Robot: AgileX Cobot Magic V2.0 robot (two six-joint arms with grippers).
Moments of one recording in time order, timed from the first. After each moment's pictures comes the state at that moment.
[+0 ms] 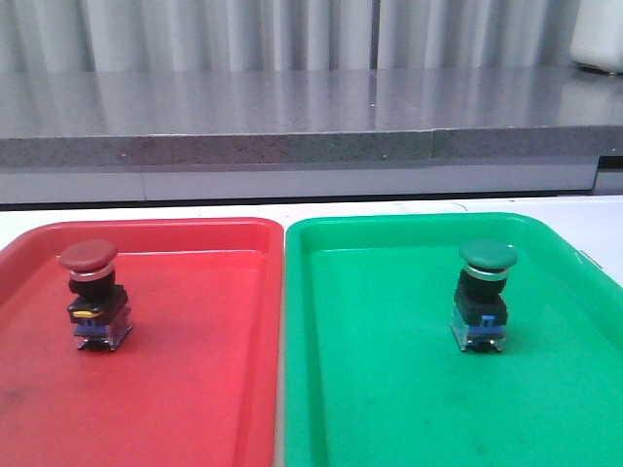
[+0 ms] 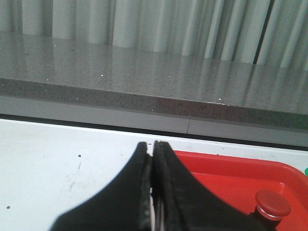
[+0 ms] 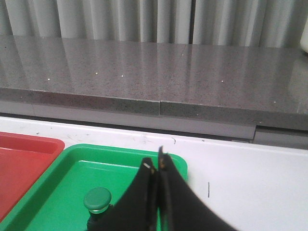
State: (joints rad) left arm 0.02 -0.01 0.00 -0.08 0.07 -0.06; right arm 0.20 0.14 -0.32 0.07 0.30 0.00
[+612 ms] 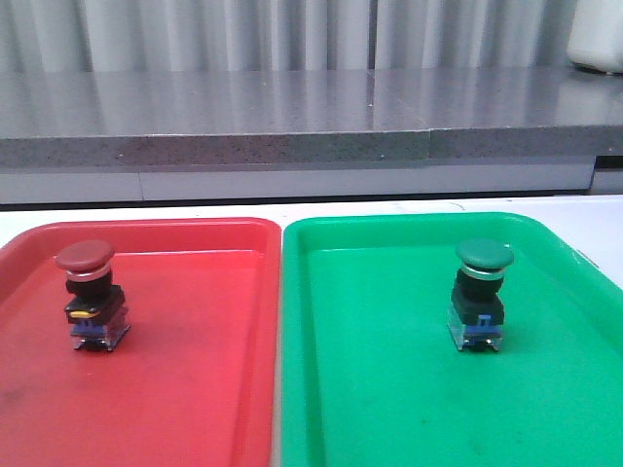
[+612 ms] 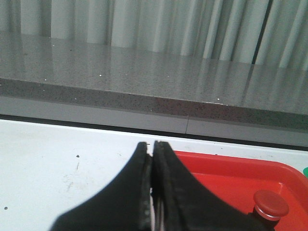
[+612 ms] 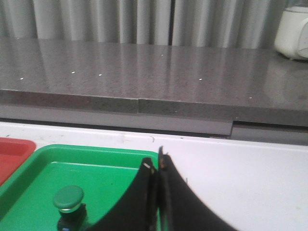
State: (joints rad) left arm 0.02 -0.01 0.00 -0.08 0.07 -0.06; right arm 0.11 0.09 -0.20 0.05 0.20 0.00
